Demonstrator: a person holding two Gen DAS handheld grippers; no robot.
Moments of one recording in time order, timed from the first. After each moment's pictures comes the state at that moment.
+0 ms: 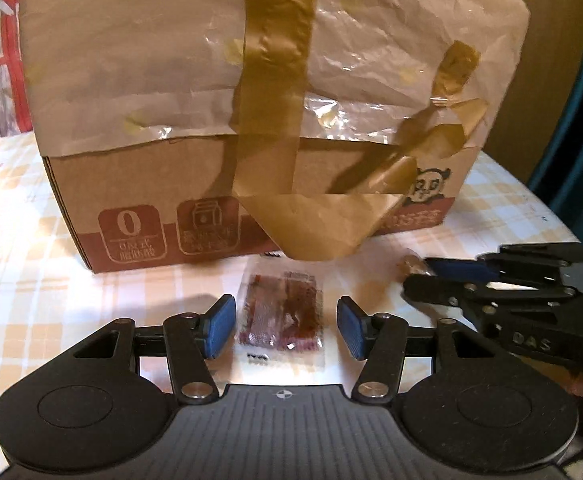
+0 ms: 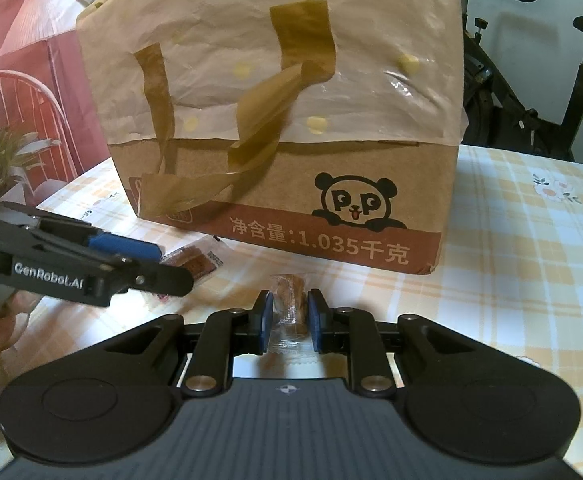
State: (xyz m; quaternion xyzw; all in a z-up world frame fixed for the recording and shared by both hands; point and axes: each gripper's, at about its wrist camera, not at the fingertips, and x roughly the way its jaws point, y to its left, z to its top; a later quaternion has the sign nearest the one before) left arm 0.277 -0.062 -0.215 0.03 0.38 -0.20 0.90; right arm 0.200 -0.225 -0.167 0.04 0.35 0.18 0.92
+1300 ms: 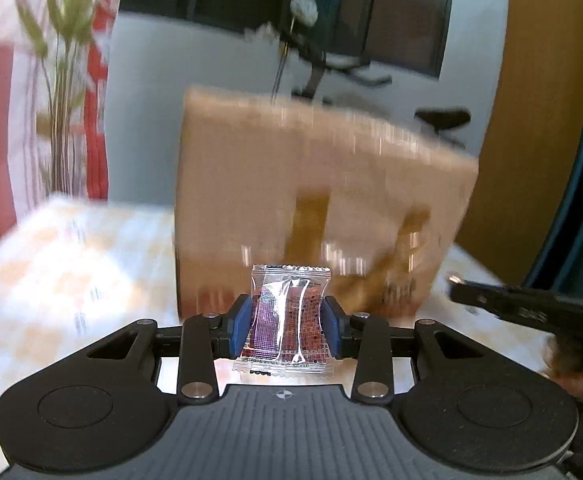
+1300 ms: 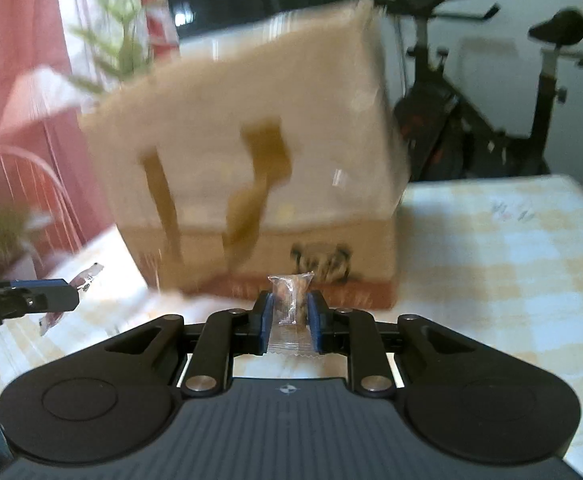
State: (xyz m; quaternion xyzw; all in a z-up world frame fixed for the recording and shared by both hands) left arm 0.183 -0.013 -0.125 -0.03 0.23 -0.15 0.96; right arm 0.155 -0.264 -0.107 0.10 0.26 0.14 0.95
